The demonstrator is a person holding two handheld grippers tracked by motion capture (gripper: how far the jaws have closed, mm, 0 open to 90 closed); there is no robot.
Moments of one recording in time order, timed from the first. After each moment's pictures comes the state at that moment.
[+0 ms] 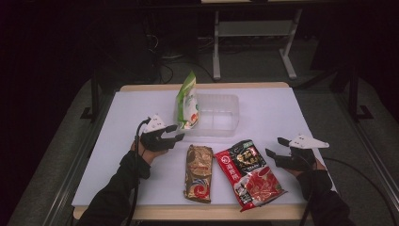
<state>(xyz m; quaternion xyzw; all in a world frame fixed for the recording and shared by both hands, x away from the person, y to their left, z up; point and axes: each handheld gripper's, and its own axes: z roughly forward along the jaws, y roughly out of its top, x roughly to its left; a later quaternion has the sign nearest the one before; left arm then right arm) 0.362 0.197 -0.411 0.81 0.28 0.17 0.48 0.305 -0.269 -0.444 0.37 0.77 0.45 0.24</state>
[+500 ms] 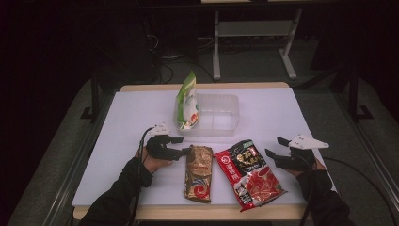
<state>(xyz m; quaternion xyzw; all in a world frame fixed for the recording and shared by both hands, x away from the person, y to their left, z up) 0.359 0.185 -0.435 0.82 0.30 0.04 0.48 0.305 -0.268 -0.443 0.37 0.78 0.45 0.24</state>
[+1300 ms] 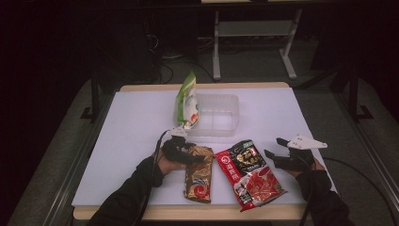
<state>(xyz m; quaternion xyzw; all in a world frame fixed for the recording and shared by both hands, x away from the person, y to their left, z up) 0.368 0.144 -0.457 0.85 0.29 -0.03 0.44 0.305 -0.265 -0.445 0.37 0.78 0.45 0.24</state>
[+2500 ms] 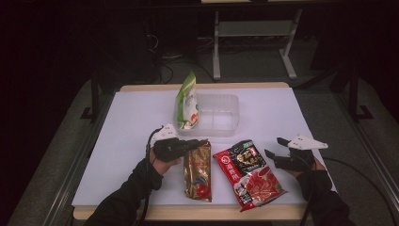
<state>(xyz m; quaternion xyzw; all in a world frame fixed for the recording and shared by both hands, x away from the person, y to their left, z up) 0.334 0.160 -0.407 0.80 0.25 0.08 0.54 0.303 -0.266 -0.443 0.36 0.78 0.45 0.24</state>
